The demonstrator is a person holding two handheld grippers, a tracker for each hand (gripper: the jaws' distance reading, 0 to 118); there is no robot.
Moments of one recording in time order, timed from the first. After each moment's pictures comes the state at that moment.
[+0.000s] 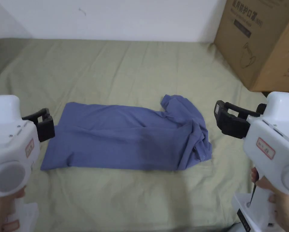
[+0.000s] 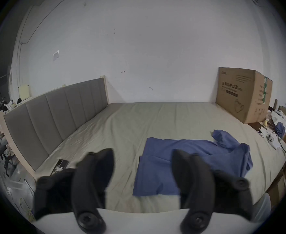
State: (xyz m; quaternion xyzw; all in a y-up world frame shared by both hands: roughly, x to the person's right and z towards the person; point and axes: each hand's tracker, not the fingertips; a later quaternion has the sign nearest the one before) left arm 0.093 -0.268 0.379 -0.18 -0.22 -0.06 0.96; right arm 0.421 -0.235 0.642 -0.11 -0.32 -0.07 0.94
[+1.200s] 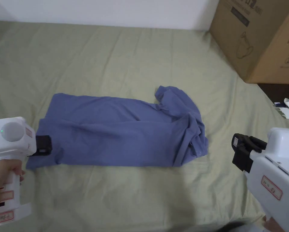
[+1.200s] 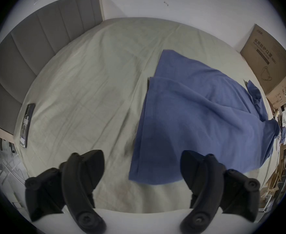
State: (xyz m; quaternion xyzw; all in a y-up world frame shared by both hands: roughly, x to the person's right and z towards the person) left arm 0.143 -0.403 0.211 -0.54 -0.17 -0.08 0.82; right arm 0.425 -0.281 0.645 -0.22 -0.33 -0.11 0.91
